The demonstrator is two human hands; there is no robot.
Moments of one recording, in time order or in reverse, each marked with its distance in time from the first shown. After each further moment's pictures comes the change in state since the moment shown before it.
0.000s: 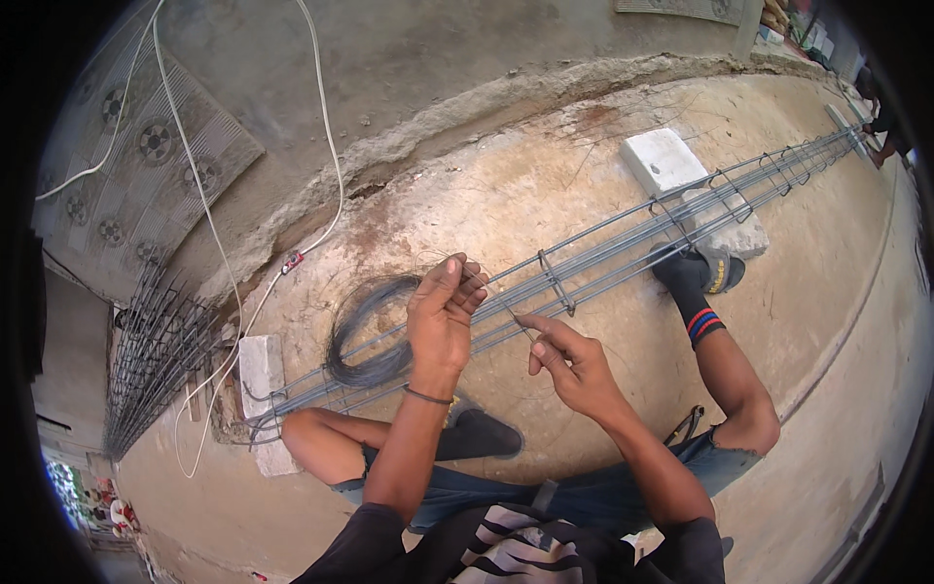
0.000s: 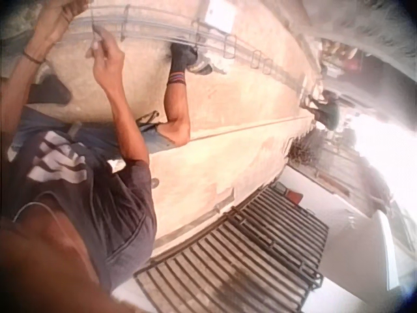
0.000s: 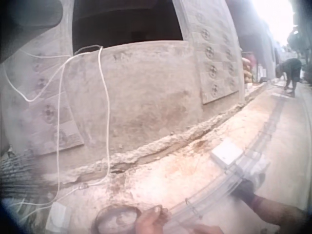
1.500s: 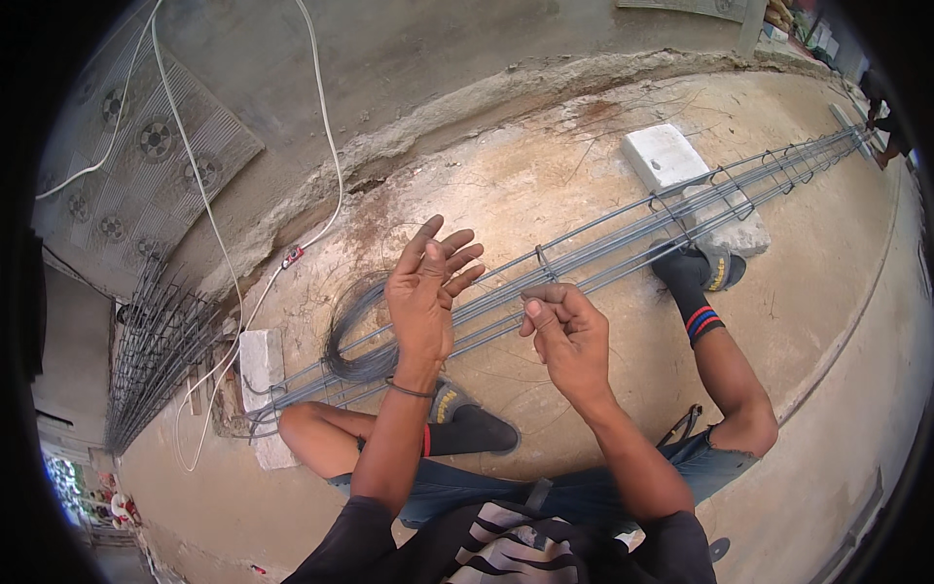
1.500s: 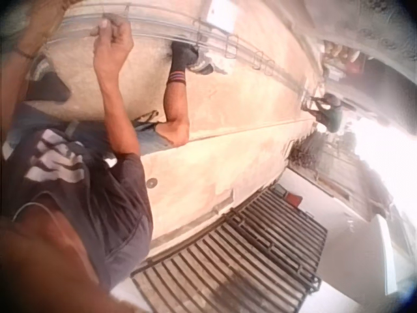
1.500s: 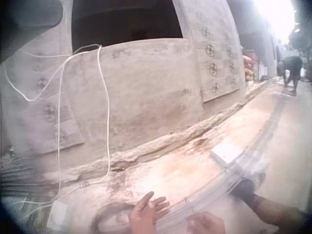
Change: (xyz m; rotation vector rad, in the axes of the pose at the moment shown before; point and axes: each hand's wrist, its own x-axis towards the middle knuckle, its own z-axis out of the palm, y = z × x) left_hand -0.002 0.018 0.028 0.238 -0.124 0.193; right_hand 0.019 -0.030 0.007 0.308 0.274 0.103
